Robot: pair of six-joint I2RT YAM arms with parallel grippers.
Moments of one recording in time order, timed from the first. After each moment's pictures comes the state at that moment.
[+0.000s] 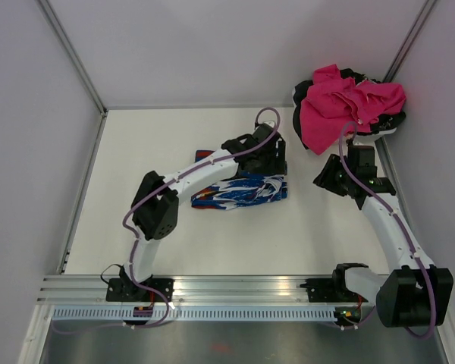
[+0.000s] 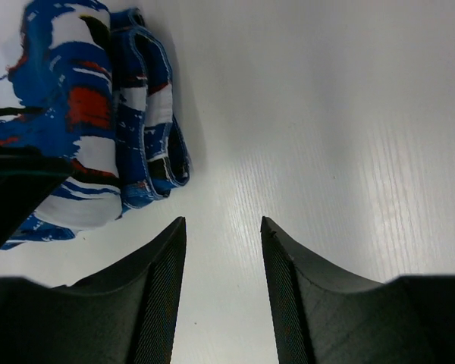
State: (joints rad) left arm -0.86 2.12 1.87 -0.57 -0.10 -0.68; right arm 0.01 1.11 0.84 -0.56 -0.14 0.45
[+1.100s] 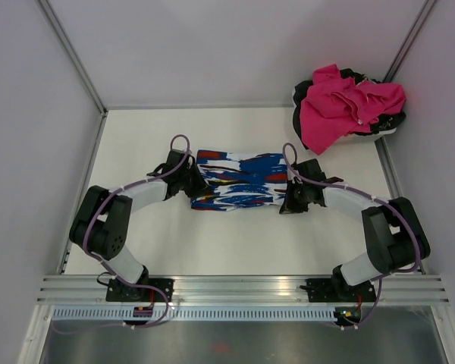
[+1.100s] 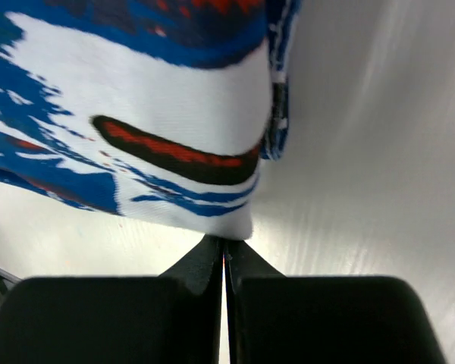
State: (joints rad) left arm -0.38 1.64 0.85 -0.06 0.27 -0.80; right arm 0.31 1.52 0.76 -0.32 -0.29 0.48
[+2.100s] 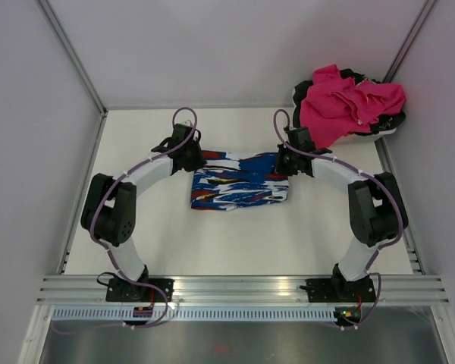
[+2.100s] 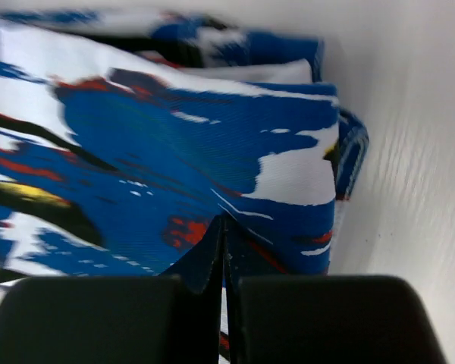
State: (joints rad) left arm -0.37 1.76 1.21 -0.27 0.01 -0.60; right arm 0.32 1.75 1.16 -0.26 -0.16 0.45
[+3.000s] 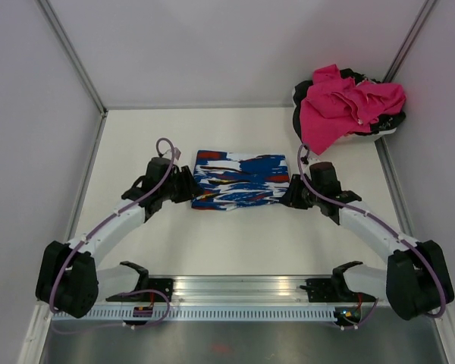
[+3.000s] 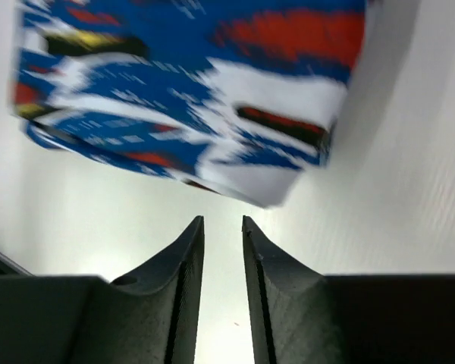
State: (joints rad) left arm -0.38 1.19 0.75 -0.25 0.16 -0.59; right arm 0.32 1.17 0.69 -0.22 -0.26 0.46
